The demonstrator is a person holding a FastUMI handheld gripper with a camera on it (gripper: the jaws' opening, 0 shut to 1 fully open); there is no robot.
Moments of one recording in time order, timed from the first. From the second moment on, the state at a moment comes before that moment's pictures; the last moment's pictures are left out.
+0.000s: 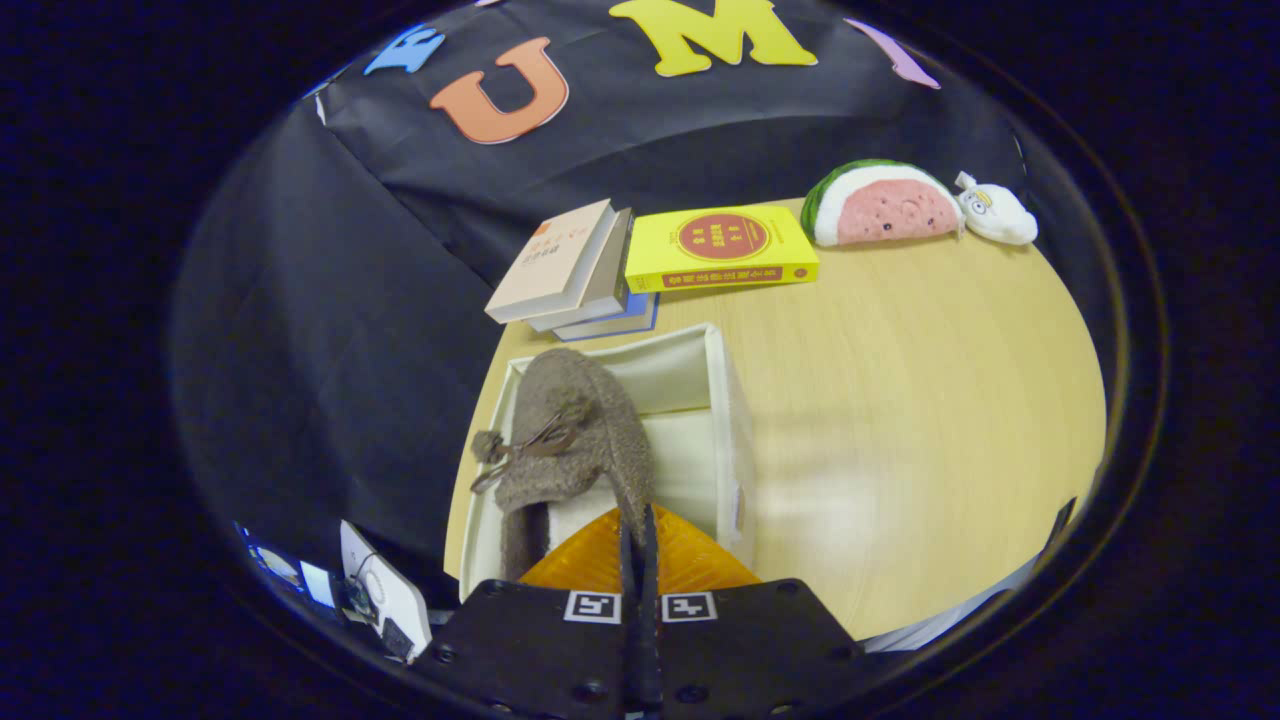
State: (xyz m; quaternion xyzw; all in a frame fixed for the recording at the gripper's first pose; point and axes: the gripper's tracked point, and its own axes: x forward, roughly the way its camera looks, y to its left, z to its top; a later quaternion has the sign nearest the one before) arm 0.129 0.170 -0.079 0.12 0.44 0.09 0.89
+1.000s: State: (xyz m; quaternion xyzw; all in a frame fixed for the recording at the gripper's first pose) arm 0.124 0.158 -0.102 0.13 0.28 -0.02 0.95
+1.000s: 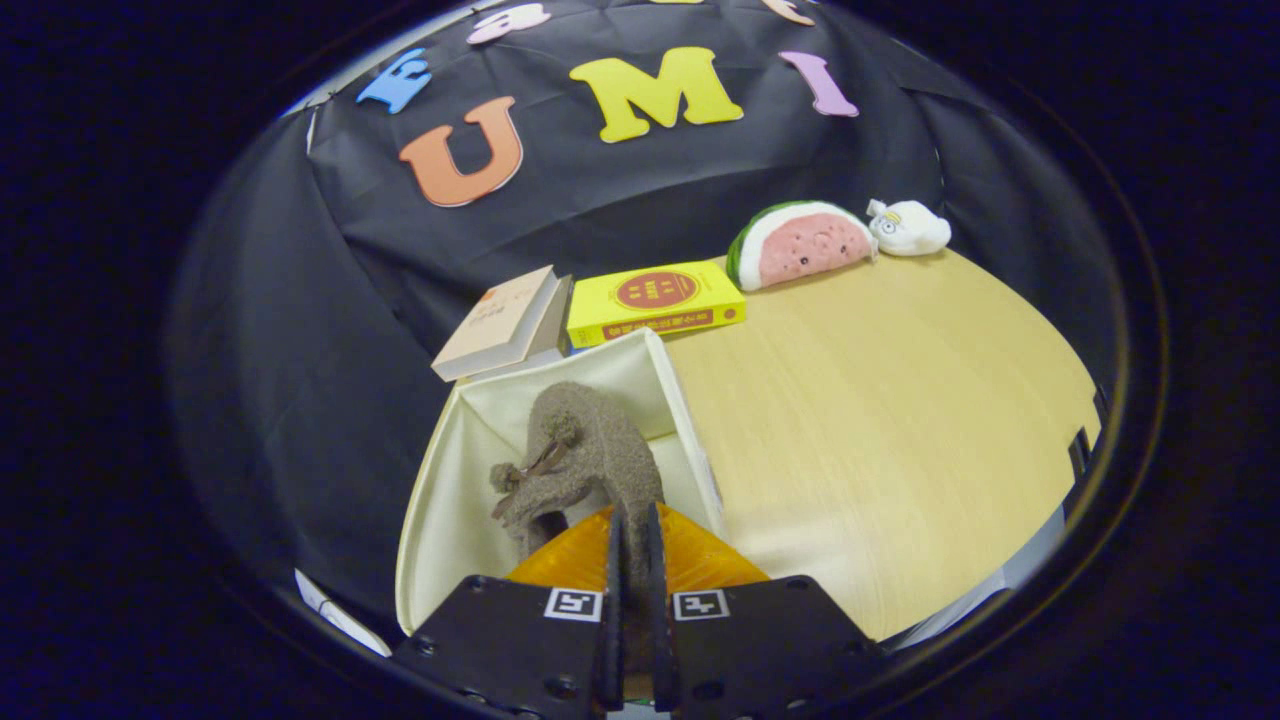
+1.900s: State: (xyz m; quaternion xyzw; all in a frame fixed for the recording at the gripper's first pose) arm 0.060 0.115 -0.003 0.03 -0.01 -0.03 1.00
